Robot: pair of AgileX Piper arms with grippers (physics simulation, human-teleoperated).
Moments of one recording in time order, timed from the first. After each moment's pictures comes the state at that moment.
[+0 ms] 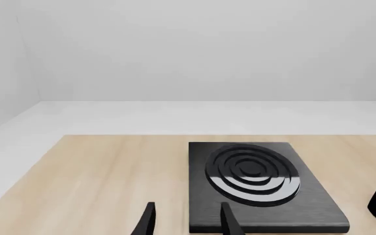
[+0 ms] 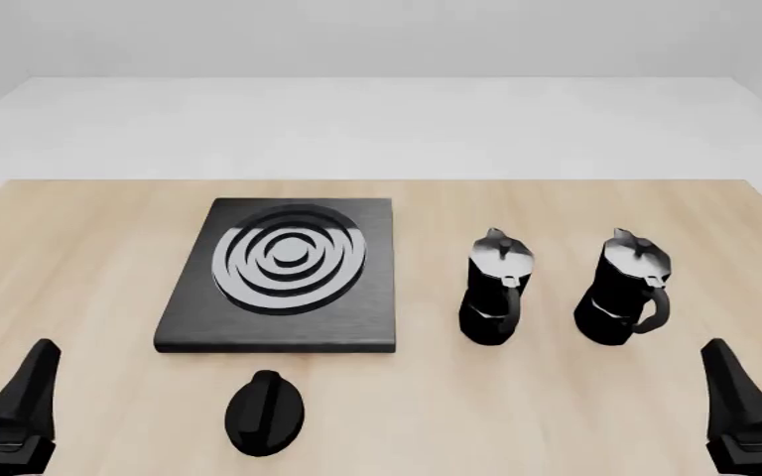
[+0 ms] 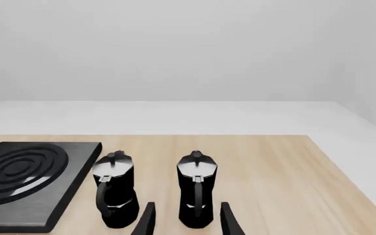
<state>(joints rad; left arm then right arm) 0.00 0.00 0.00 0.00 0.00 0.00 0.00 0.00 0.00 0.00</state>
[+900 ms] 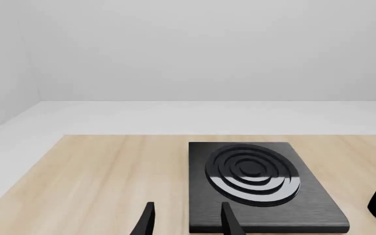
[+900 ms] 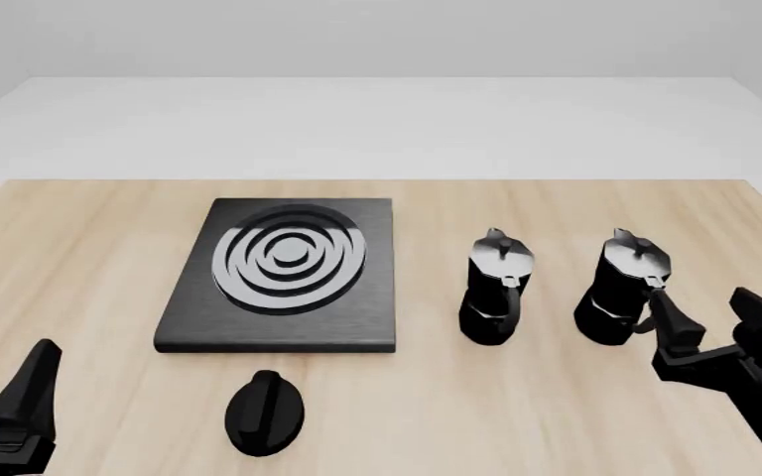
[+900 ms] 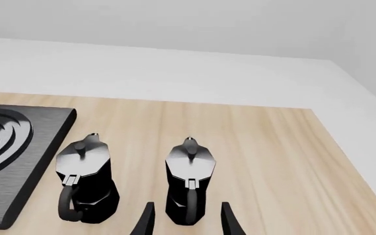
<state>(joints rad) 0.00 0.00 0.00 0.00 0.00 -0.03 0.80 -0.09 -0.48 -0.08</state>
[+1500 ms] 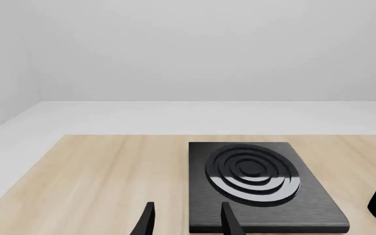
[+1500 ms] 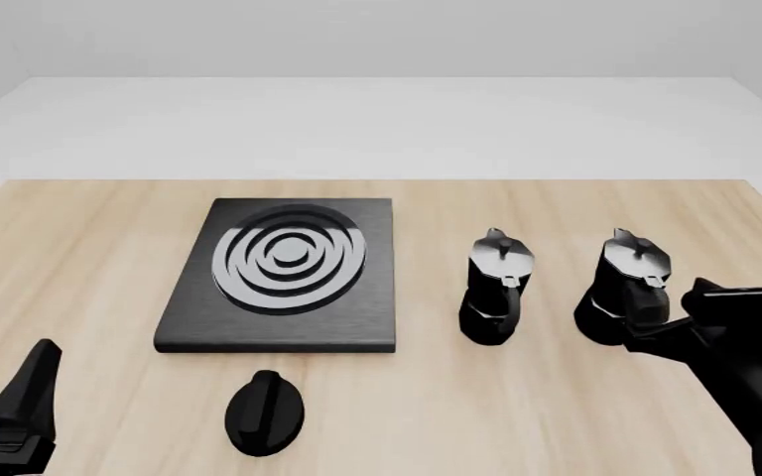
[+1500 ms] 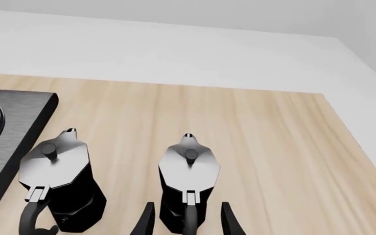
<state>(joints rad) 0.00 0.00 0.00 0.00 0.00 -0.04 1.24 -0.16 -0.75 -0.09</state>
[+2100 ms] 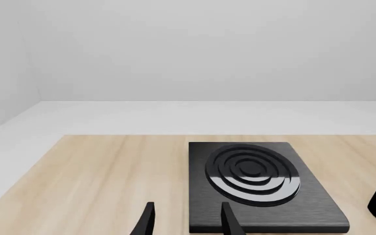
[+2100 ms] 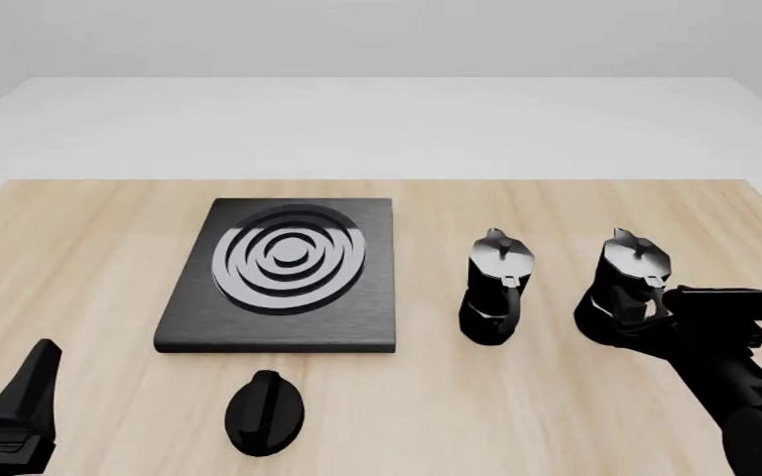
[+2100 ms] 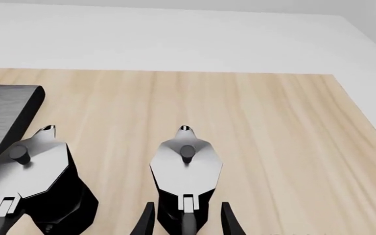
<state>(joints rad) 0.00 0.00 0.00 0.00 0.00 -0.05 1.48 -0.20 -0.90 -0.05</state>
